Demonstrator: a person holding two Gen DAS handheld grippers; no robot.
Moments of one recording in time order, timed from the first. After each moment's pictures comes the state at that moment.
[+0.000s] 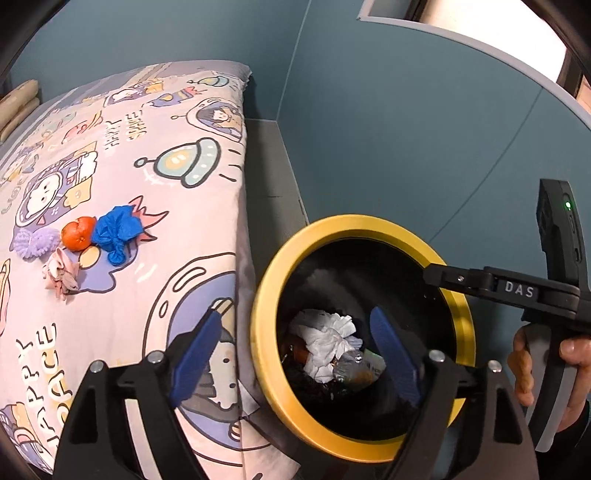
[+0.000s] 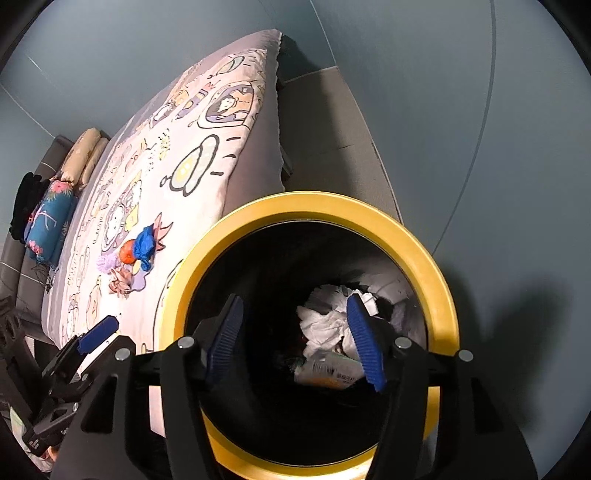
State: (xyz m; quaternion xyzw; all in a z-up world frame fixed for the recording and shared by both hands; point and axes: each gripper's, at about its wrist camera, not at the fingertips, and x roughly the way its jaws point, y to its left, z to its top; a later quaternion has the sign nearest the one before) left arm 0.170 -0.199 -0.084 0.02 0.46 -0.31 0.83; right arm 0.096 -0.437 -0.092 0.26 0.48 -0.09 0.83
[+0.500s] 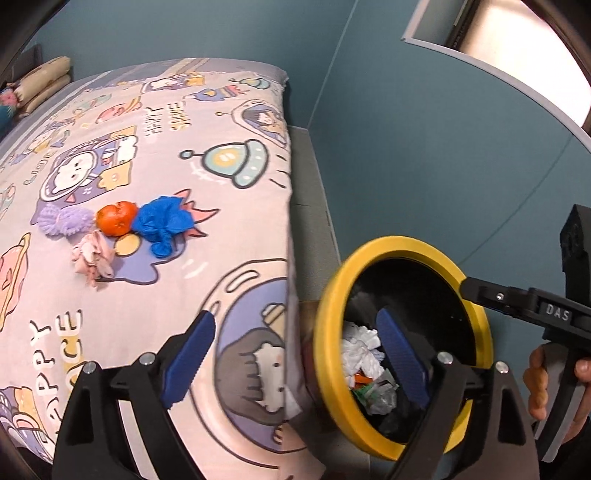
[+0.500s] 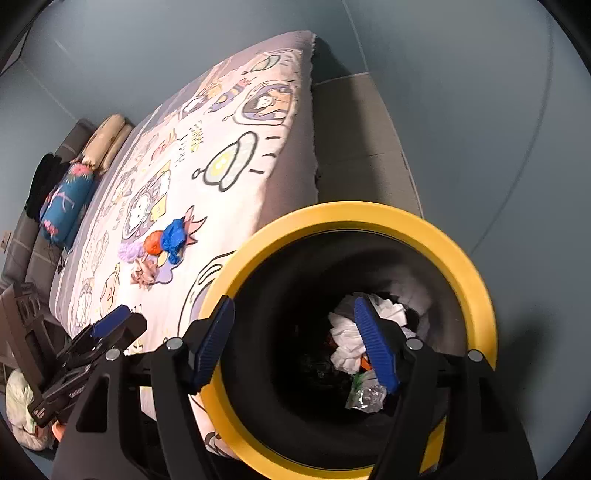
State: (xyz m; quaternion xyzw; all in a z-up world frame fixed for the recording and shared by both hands) left arm 0.194 -0.150 -0.086 -0.02 0.46 -0.26 0.85; right arm 0.118 -0.404 -0.077 0.24 0.48 -0.04 0.84
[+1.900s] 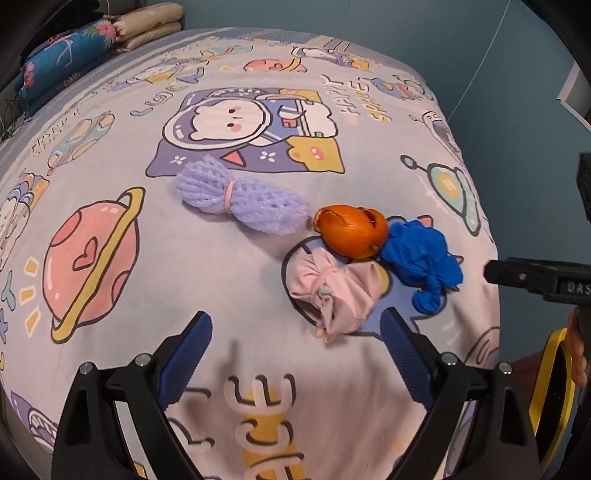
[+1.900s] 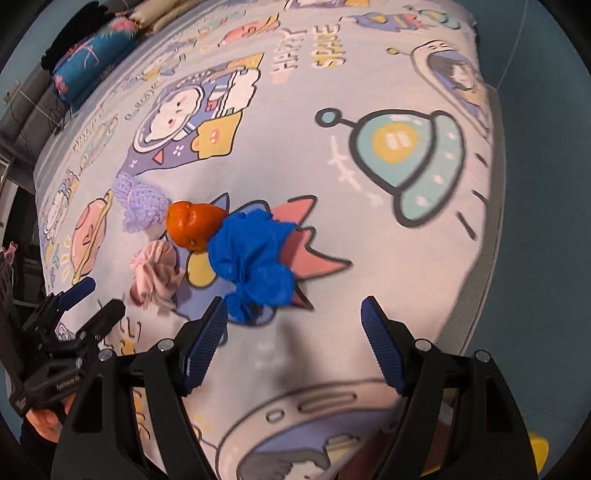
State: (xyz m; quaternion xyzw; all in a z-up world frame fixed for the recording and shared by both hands) left arm 0.337 0.030 -0.161 -0.06 0.52 -0.07 0.85; right arm 0.383 -0.209 -0.147 0.03 0.61 0.10 0.79
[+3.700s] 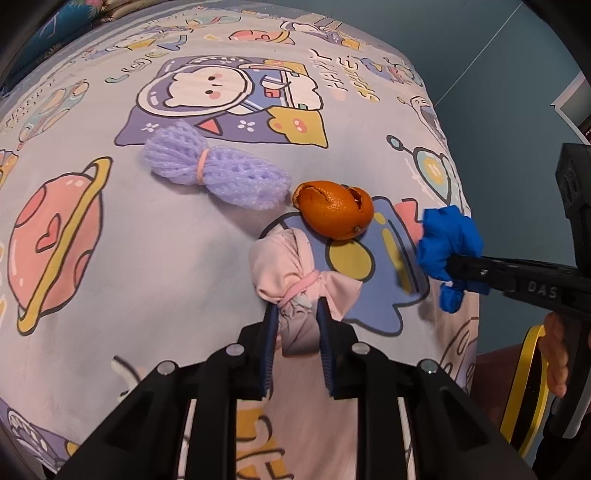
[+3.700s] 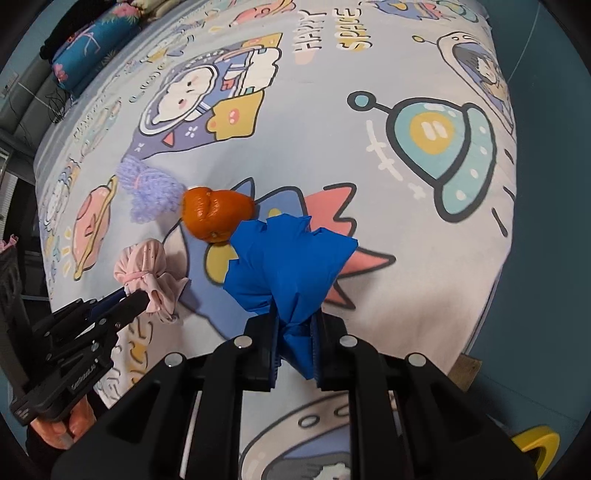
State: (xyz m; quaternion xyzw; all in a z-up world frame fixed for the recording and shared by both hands) left arm 0.341 0.033 -0.174 -0.11 0.55 -0.12 0.82; right arm 0.379 -0.183 -0.154 0.03 0.63 0.11 0.77
